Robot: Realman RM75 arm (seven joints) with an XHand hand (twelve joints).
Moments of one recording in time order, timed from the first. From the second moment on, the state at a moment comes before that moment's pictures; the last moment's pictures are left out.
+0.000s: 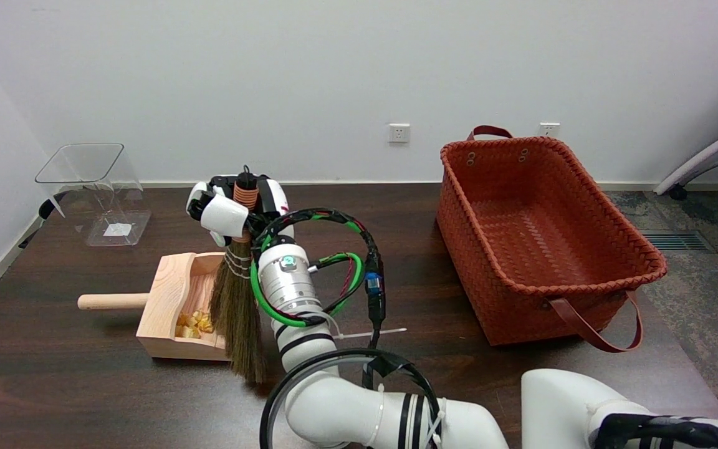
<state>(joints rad) 0.49 -1.73 0.50 -1.04 -1.40 1.03 0.54</state>
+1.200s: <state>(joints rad) 0.54 -1.66 0.53 -1.21 -1.40 0.98 0.27</state>
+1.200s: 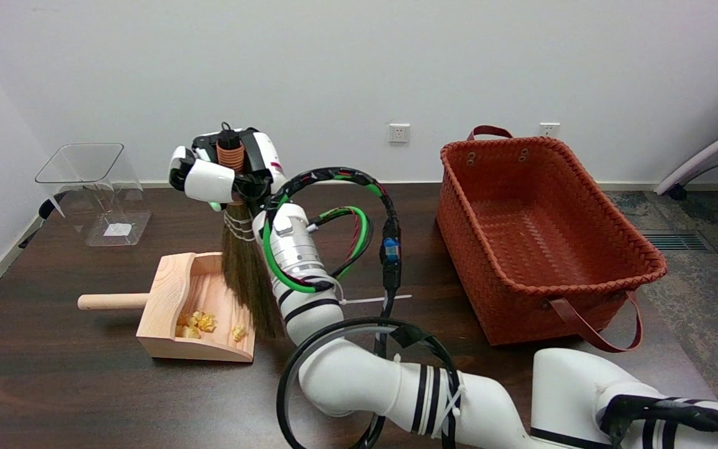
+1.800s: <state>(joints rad) 0.47 -1.65 0.54 -1.16 -1.44 1.01 0.25</state>
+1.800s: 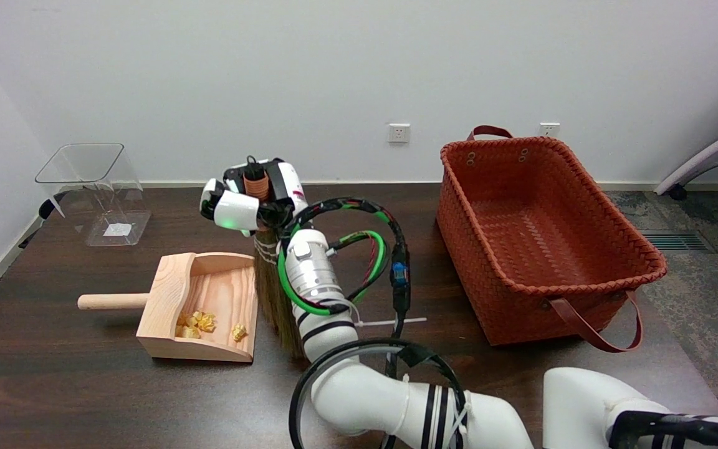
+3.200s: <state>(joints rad) 0.48 -1.79 0.54 -1.07 -1.40 0.99 0.27</state>
